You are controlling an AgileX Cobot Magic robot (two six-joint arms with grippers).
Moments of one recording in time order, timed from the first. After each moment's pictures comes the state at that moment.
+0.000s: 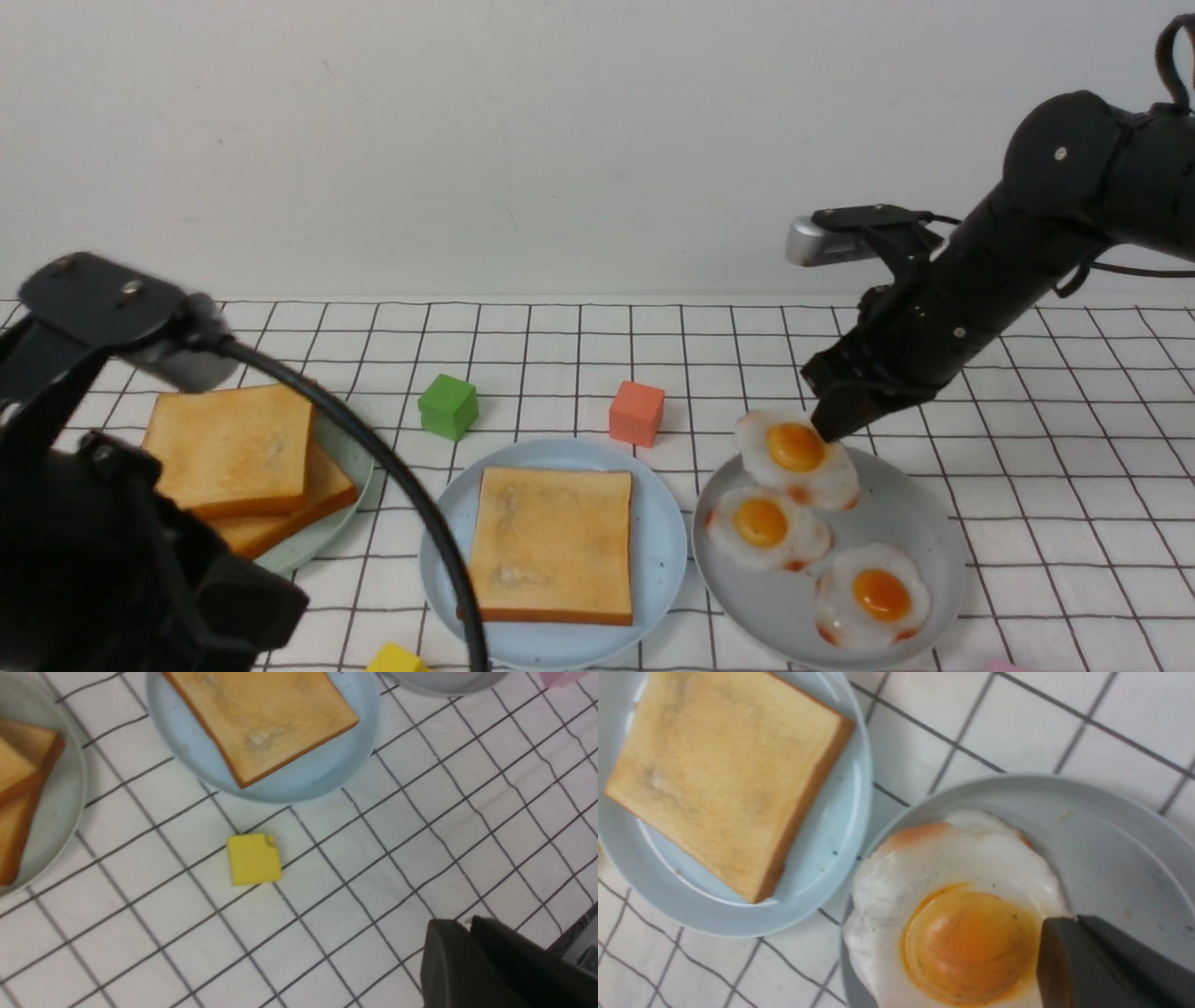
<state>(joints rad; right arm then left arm) 0.25 1.90 -1.49 0.45 0.98 -0.47 -0.40 0.90 -0.89 -0.29 1.02 0.18</state>
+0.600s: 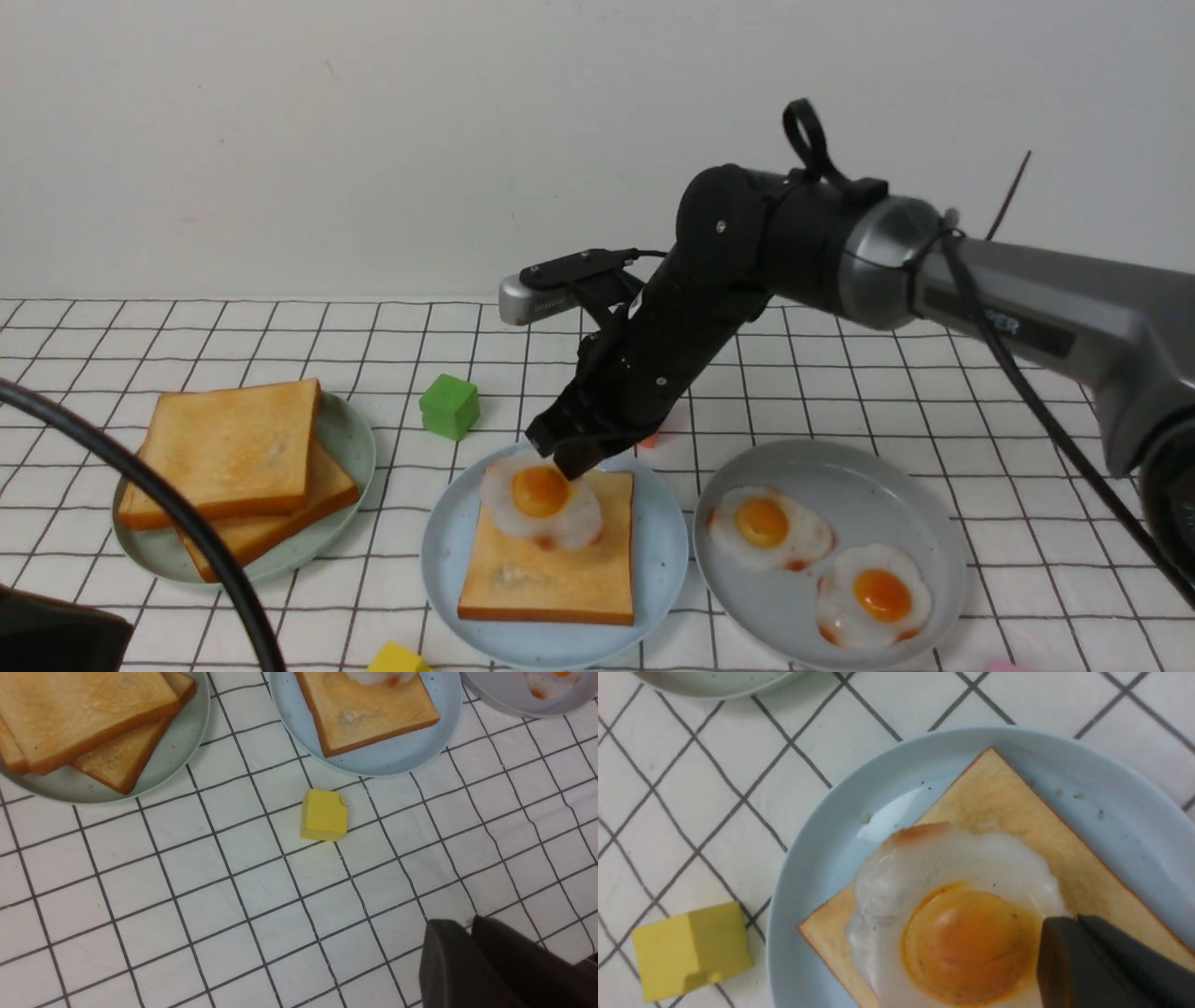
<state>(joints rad) 0.56 2.21 -1.81 0.46 0.90 -0.40 -0.40 0.72 -0.89 -0.14 1.12 -0.04</state>
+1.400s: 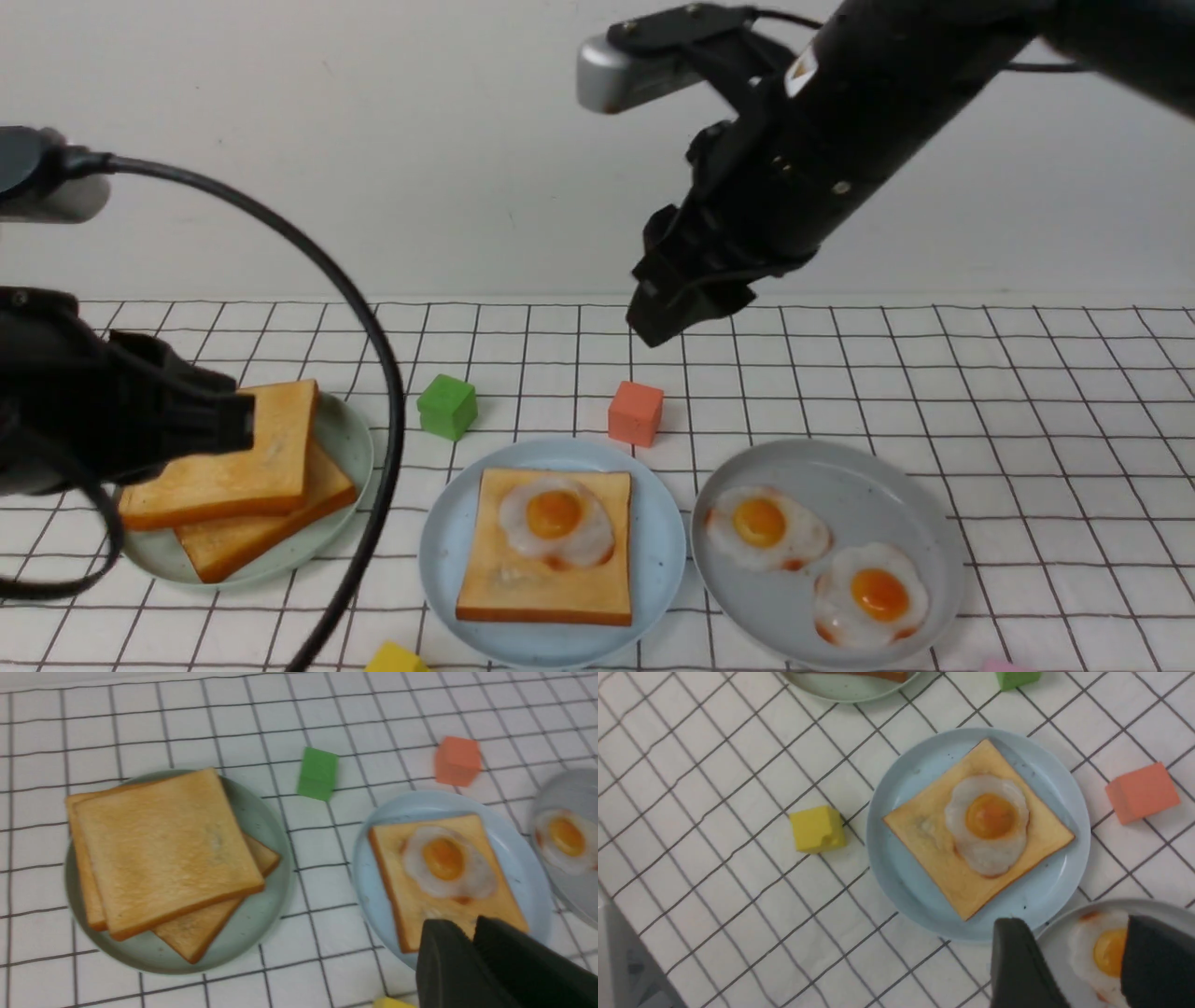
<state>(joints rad) 0.56 1.70 -1.79 0.34 1.22 -0.33 -0.38 0.98 -0.86 0.17 0.62 -0.38</state>
